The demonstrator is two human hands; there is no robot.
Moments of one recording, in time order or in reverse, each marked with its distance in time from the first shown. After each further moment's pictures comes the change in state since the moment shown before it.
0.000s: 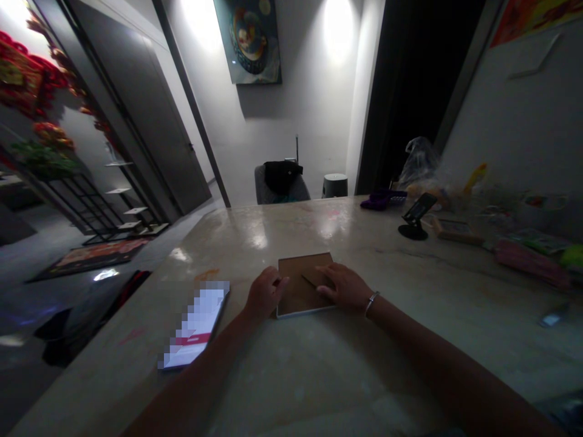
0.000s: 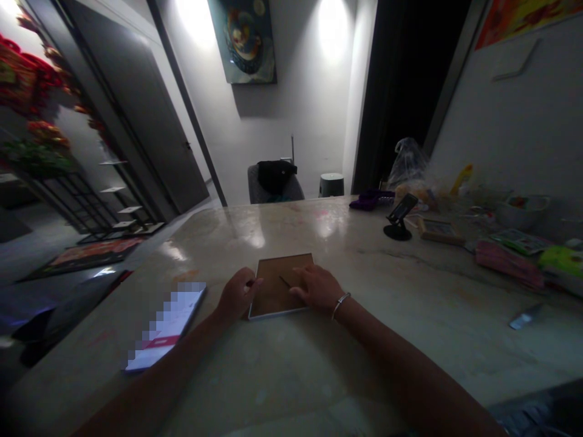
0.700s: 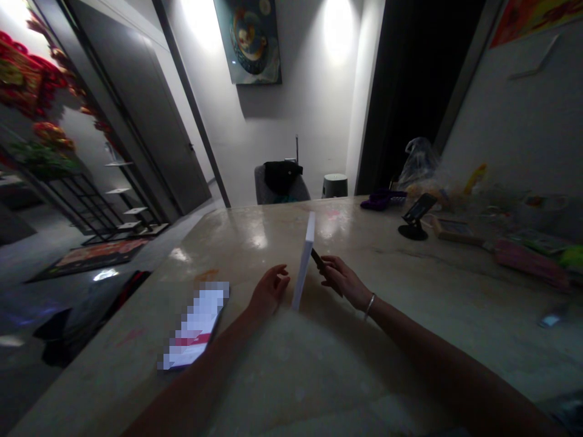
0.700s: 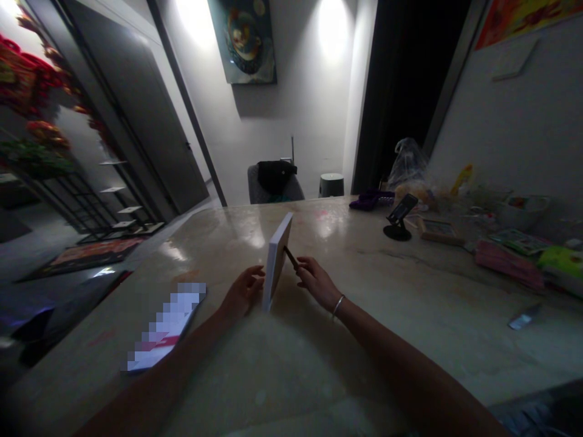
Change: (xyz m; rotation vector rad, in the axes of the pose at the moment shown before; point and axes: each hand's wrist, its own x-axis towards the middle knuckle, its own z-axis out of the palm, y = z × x) left_hand -0.005 -0.012 0.020 -0.484 -0.061 -0.253; right_hand 0.008 -0.005 0.009 1.014 0.099 0.342
